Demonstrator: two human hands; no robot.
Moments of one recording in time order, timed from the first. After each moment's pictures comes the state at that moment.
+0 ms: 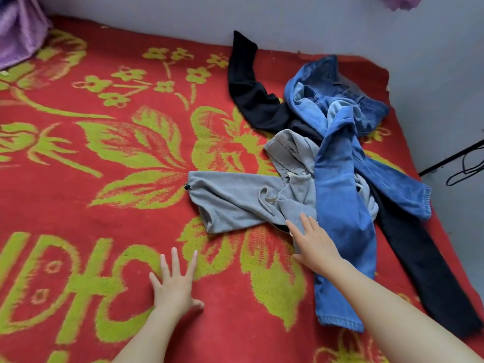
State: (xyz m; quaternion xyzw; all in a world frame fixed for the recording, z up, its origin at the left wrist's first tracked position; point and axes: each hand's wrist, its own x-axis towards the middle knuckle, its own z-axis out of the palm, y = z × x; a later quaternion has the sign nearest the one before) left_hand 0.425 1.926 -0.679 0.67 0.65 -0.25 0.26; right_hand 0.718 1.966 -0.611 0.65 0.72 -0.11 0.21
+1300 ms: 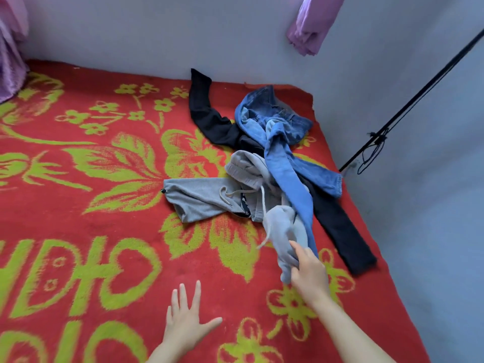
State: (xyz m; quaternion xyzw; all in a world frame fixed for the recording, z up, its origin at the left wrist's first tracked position) left_hand 0.456 1.783 -0.584 0.68 0.60 -0.17 0.40; right_hand 0.707 1.781 -0.487 0.83 0.51 -0.20 -0.12
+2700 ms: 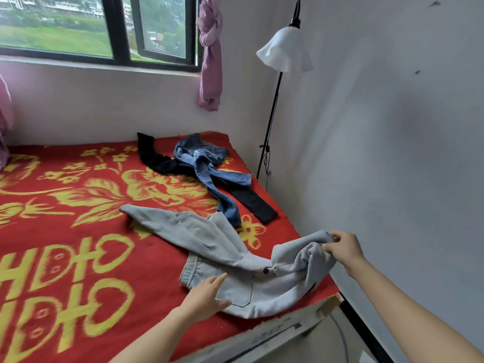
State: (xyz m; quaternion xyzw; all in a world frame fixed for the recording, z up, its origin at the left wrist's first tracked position) left_hand 0.481 1.474 -0.411 0.89 0.34 -0.05 0.30; right_hand 0.763 1.338 -0.280 0.87 0.23 -0.18 -0.39
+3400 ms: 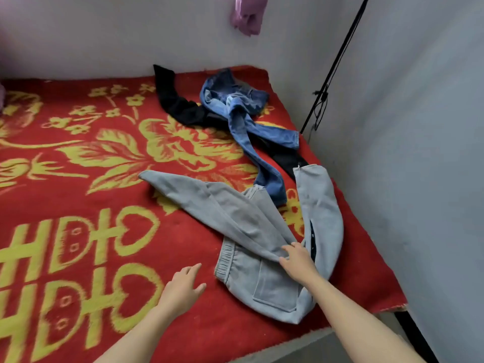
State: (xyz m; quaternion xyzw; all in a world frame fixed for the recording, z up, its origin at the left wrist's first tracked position) left_hand 0.416 1.657 -0.509 0.78 0.51 -0.13 0.33; right_hand 0.686 1.576 -0.466 0.85 0.43 -0.30 -0.02
